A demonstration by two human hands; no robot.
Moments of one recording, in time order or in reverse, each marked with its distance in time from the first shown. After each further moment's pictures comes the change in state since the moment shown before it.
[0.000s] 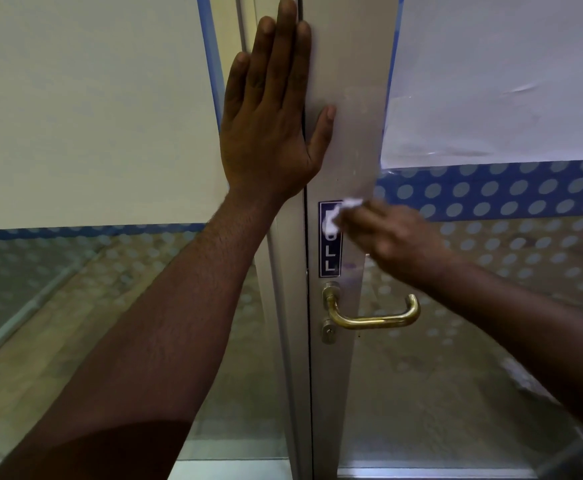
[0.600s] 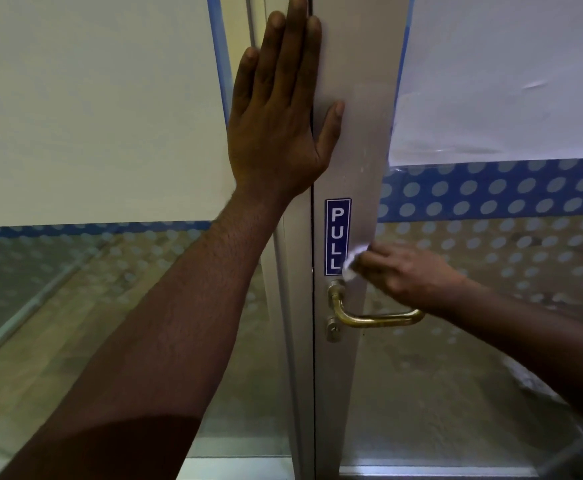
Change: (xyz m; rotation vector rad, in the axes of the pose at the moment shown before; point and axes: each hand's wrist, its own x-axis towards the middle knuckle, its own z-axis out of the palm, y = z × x) left_hand -0.001 0.002 -0.004 -0.012 -0.008 -0.001; right_hand -0.034 -0.006 0.010 0.087 -0.250 0.048
